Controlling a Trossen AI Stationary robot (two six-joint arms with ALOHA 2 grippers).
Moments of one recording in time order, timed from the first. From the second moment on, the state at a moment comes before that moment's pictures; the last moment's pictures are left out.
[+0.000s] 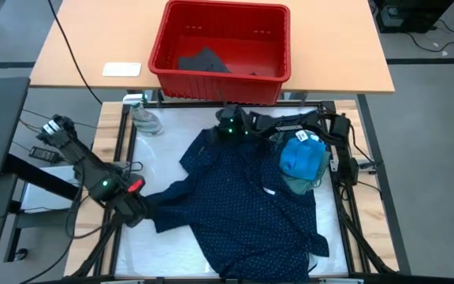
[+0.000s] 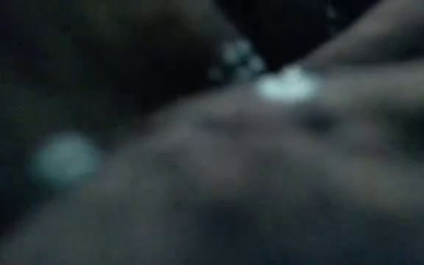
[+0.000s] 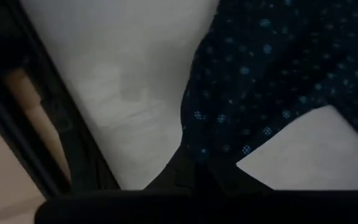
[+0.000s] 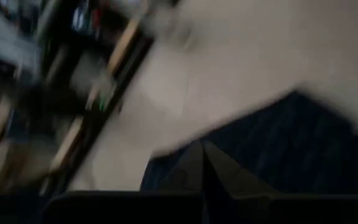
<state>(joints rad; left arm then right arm) -0.77 1.14 0.96 -1.28 -0.09 -2.01 -0.34 2.05 1.36 0.17 -0.21 0.82</state>
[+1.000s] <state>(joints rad) -0.82 1.17 1.07 -1.22 -0.35 -1.92 -0.13 2.34 1.73 -0.20 -0.63 0.60</state>
